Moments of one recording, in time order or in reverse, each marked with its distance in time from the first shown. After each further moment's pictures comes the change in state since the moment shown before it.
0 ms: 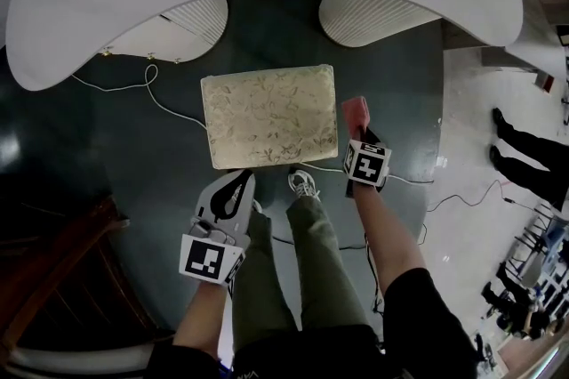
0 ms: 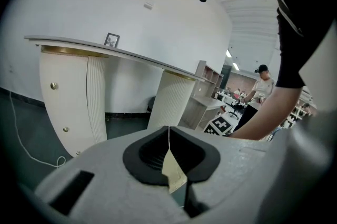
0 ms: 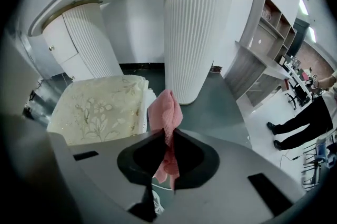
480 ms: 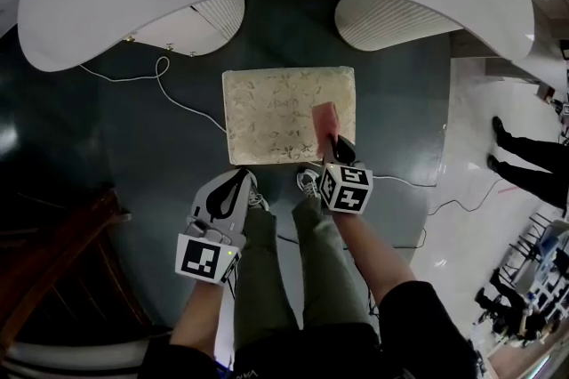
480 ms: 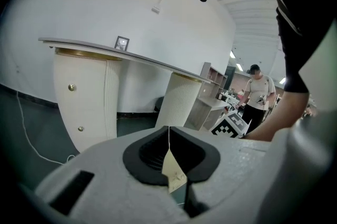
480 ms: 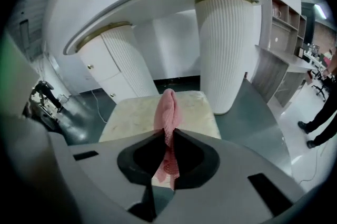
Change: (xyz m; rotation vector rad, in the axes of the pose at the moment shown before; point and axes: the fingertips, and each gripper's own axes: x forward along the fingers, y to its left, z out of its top) left arm -0.043 0.049 -0.006 -0.013 -0.002 0.039; right arm -0.058 0.149 0.013 0.030 -0.159 0.272
